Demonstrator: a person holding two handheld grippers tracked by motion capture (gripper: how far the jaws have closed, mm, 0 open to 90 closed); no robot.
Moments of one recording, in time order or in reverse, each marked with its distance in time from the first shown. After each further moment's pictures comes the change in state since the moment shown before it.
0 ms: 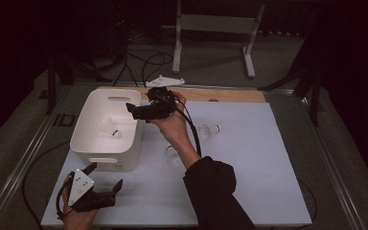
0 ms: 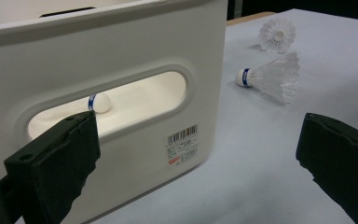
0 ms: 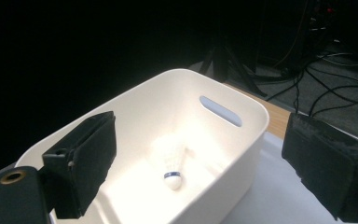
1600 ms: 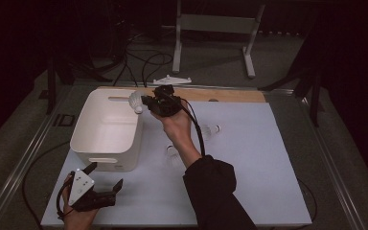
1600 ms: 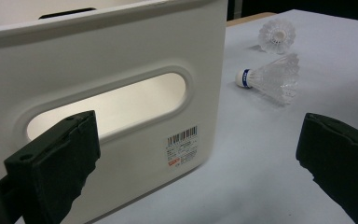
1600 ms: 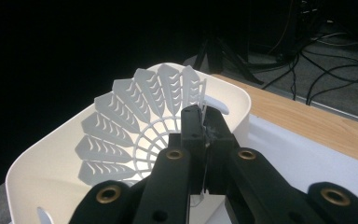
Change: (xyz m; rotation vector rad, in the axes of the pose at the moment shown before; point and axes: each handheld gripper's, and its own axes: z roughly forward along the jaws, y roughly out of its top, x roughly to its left) left arm 0.000 0.000 0.001 -0.002 -0.001 -0.001; right arm -0.013 -0.004 -0.004 0.017 -0.021 0.090
